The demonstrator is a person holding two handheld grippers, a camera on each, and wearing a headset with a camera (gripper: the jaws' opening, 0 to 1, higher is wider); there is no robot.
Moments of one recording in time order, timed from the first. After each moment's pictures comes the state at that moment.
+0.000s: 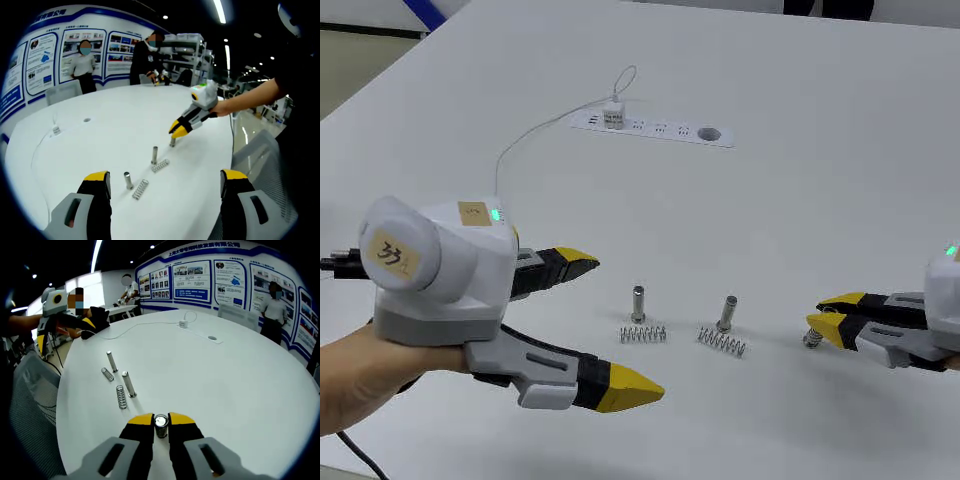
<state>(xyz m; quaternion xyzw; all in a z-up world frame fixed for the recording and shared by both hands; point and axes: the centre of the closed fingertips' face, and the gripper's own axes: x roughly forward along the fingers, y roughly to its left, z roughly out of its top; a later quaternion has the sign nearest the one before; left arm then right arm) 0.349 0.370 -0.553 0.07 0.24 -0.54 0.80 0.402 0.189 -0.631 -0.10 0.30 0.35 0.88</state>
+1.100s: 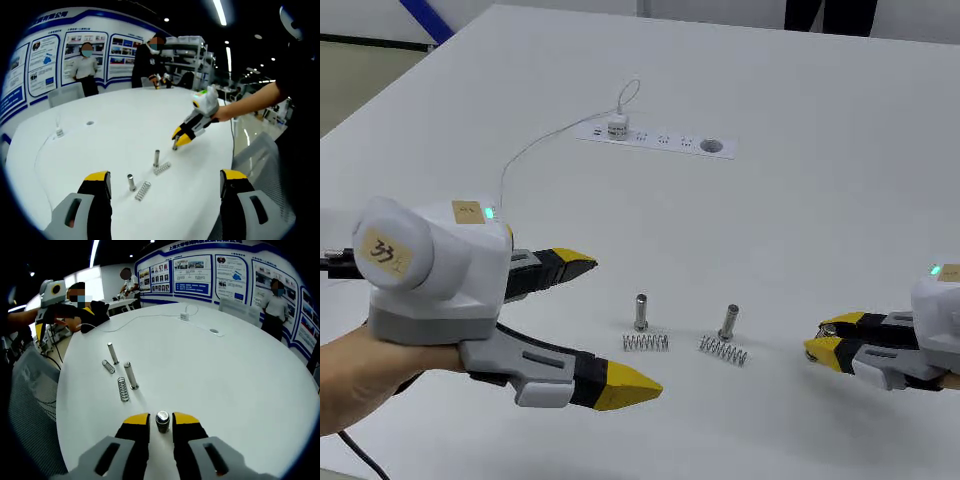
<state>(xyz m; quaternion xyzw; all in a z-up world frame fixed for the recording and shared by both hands) 0.350 0.375 -0.541 0.07 0.23 -0.54 0.81 0.395 0.186 -0.641 -0.11 0.32 0.35 0.87</state>
